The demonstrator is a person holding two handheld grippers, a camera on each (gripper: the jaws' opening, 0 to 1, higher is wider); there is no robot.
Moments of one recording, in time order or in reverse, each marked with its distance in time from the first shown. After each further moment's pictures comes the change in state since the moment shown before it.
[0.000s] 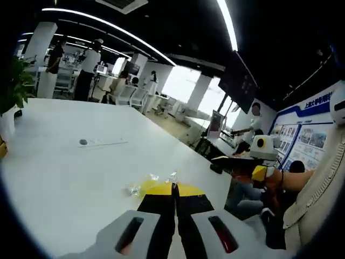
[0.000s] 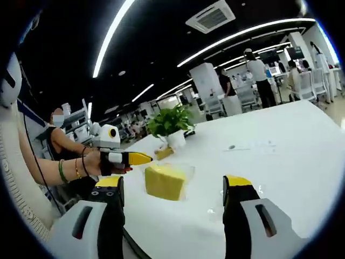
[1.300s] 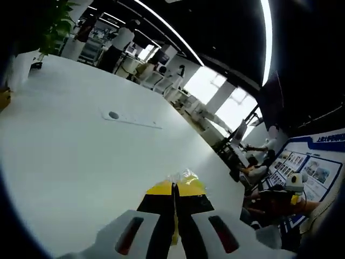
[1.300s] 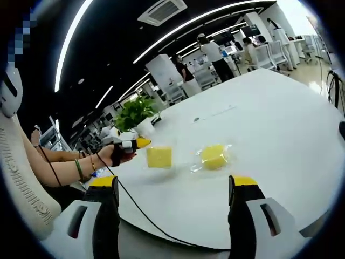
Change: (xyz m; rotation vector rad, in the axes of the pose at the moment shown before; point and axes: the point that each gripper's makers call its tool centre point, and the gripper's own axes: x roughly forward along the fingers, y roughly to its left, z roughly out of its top) left arm 0.027 0.138 -0.025 -0.245 0.029 0.093; right arm -0.054 -0.020 -0.064 0.209 0.067 -0.262
